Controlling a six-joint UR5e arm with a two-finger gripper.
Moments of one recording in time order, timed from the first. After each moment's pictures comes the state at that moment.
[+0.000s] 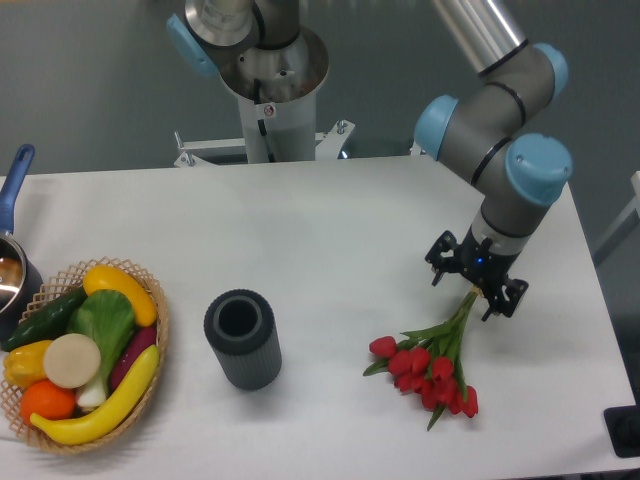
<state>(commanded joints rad) 2.74 -2.11 -1.61 -0.99 1.38 1.46</state>
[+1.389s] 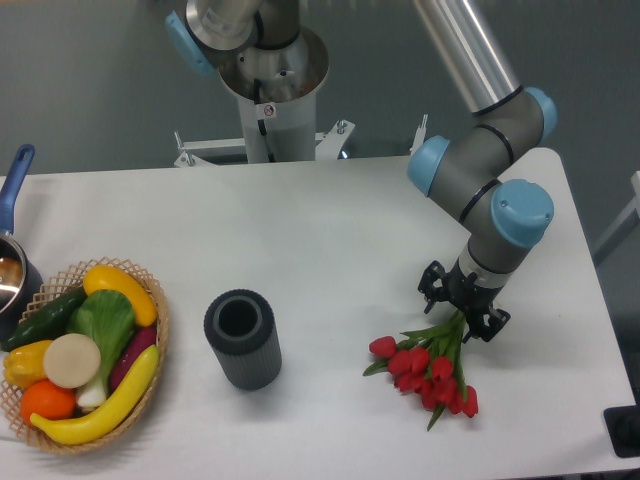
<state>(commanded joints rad) 2.74 -2.16 -1.60 -0.93 1.38 1.45</state>
